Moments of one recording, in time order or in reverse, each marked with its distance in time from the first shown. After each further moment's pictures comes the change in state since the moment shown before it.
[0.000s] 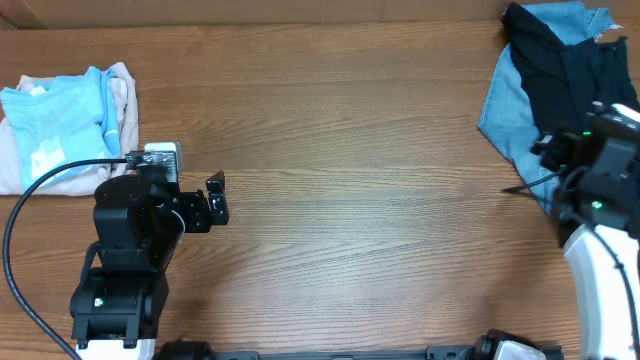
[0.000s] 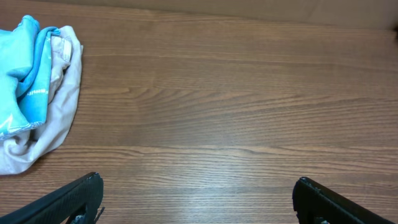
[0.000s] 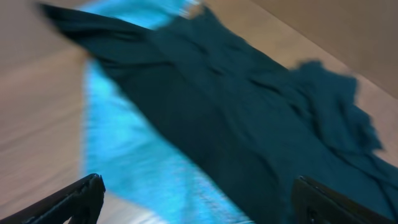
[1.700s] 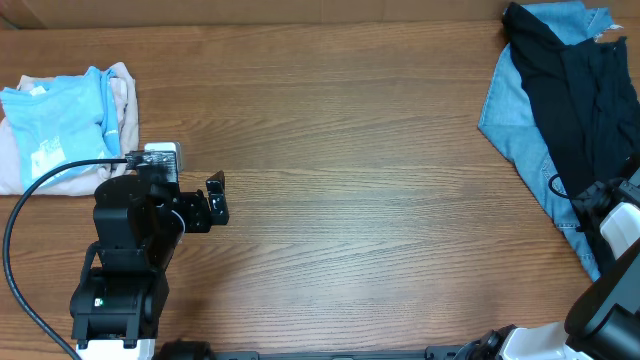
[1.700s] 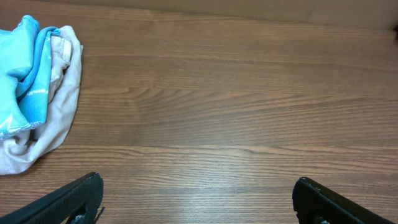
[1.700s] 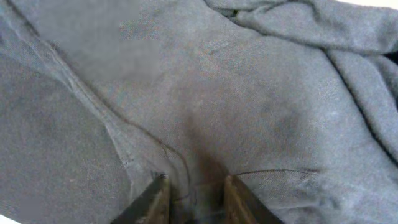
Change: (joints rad) left arm 0.000 0.000 0.000 0.000 0.000 0.000; right arm -0.308 0.384 0.002 -0.010 -0.009 0.091
